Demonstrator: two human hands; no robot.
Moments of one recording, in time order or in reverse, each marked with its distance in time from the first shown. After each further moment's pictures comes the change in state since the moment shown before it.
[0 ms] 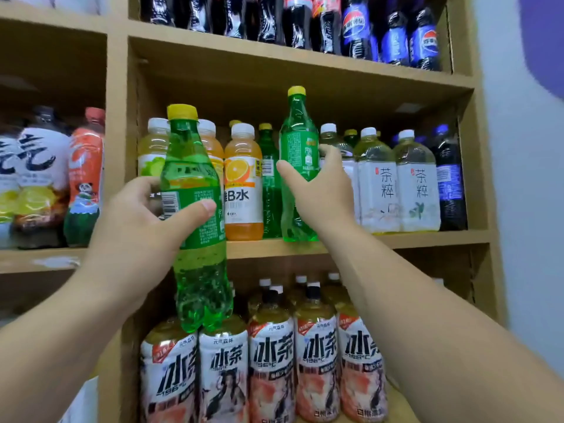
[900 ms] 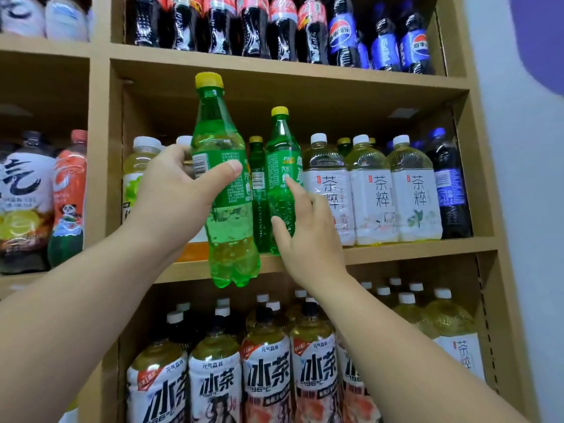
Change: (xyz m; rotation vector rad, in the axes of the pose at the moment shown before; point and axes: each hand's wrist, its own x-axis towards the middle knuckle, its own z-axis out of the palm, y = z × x) left_hand 0.055 0.025 0.058 -0.054 -0.047 0.107; right_hand -0.029 0.052 0.011 -0.266 -0.089 -0.270
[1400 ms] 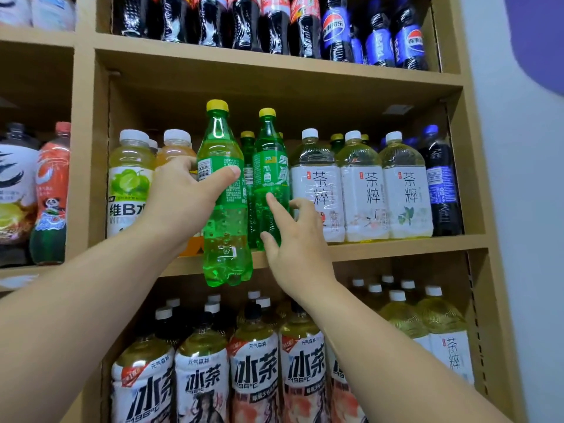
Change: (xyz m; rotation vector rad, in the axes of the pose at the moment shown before) left_hand 0.010 -0.020 0.024 0.110 0.050 -0.052; right_hand -0.013 0.007 0.003 -0.064 -0.097 -0.027
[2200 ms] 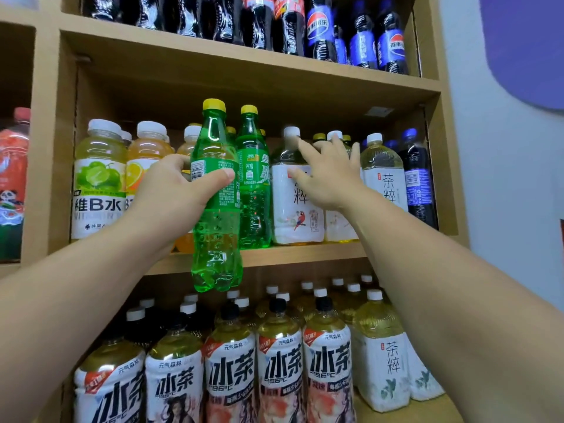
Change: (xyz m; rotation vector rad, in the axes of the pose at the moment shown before) left_hand -0.003 -0.001 0.013 -0.053 -0.103 -0.074; right_hand 0.110 0.058 -0.083 -0.402 -0.158 0.021
